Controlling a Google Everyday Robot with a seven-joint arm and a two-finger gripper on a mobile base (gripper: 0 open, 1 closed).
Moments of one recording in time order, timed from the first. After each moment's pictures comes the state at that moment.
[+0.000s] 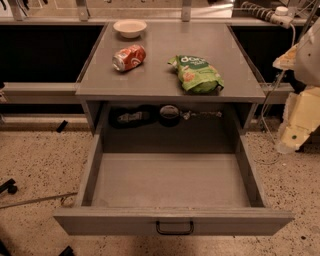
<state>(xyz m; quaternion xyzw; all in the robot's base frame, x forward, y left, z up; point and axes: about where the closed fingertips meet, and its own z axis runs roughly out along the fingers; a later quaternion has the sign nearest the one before) 0.438 -0.217 0.976 -0.60 0.78 -0.03 0.16</state>
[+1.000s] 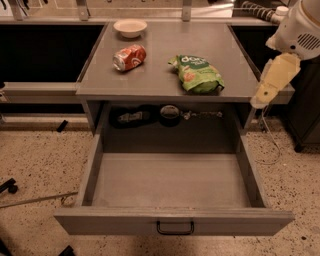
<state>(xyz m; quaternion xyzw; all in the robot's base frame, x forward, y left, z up) 0.544 -0.235 0.972 -0.54 0.82 -0.02 0.20</state>
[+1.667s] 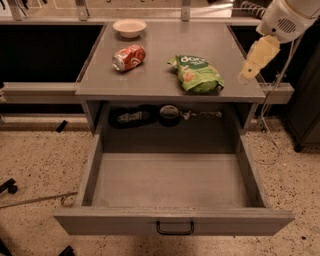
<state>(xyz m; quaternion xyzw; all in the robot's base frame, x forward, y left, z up) 0.629 -0.236 0.971 -0.52 0.82 -0.01 0.24</state>
